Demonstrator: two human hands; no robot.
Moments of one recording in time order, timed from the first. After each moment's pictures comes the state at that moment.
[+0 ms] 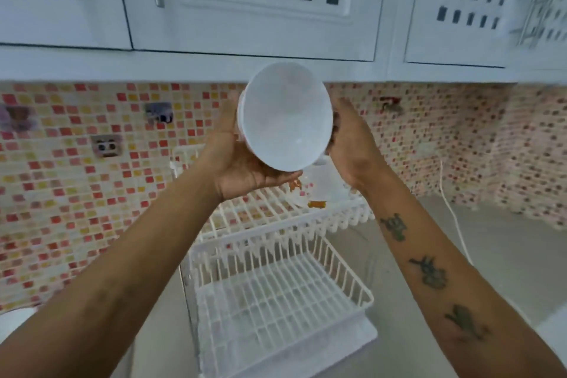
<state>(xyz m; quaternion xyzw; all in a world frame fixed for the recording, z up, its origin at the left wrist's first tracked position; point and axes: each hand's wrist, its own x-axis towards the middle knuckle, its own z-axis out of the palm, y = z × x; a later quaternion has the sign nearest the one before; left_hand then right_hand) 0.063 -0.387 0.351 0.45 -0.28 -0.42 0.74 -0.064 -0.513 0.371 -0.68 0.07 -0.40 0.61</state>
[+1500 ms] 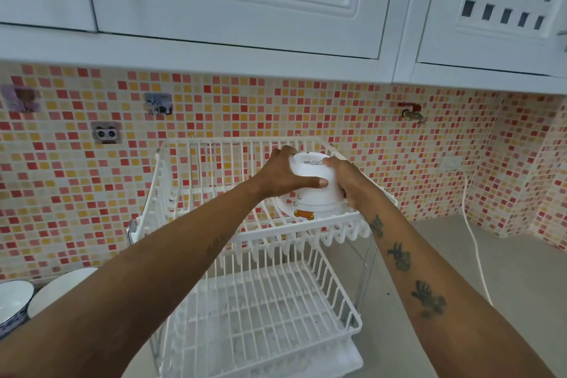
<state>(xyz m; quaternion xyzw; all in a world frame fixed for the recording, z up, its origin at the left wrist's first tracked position) 0.081 -0.525 0.297 0.80 -0.44 -0.02 0.41 -0.007 -0.662 0.297 -0.73 0.29 -0.20 0.59</state>
